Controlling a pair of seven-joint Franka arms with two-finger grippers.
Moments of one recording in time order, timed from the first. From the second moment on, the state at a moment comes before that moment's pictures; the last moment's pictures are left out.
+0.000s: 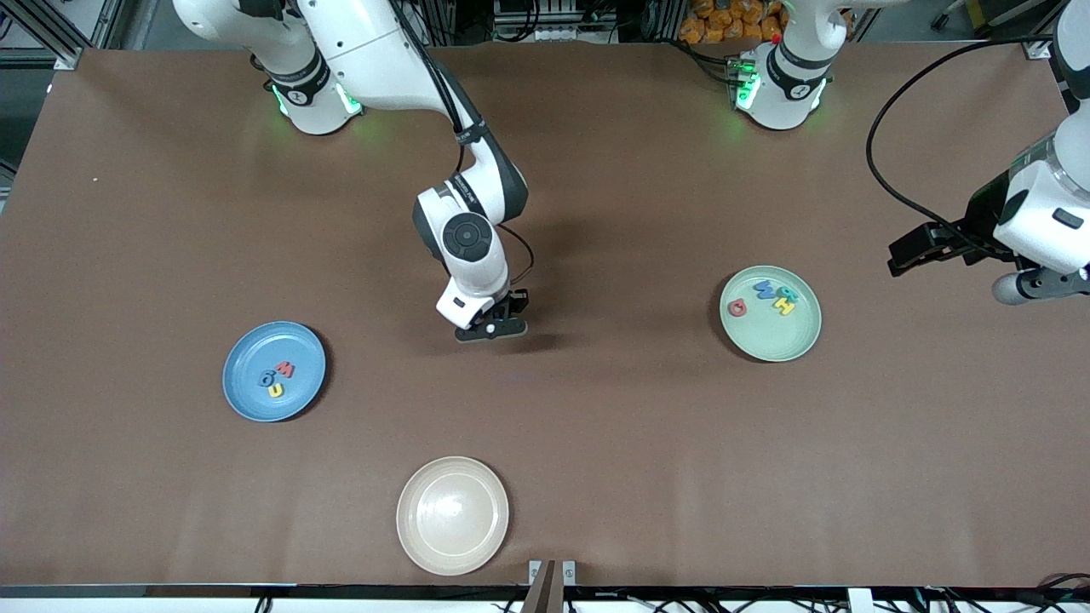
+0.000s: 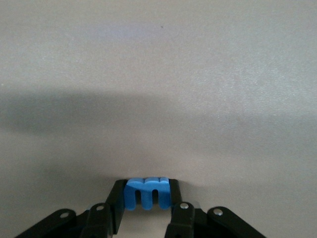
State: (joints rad) left arm -0.06 0.14 -0.08 -1.42 0.01 1.57 -0.26; right arm 0.93 0.71 -0.27 -1.74 0.28 2.42 0.37
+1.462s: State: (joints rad) left arm -0.07 0.13 -0.03 -1.42 0.02 1.57 -0.13; right arm 0.42 0.52 -0.30 -1.71 0.16 2.13 -0.30
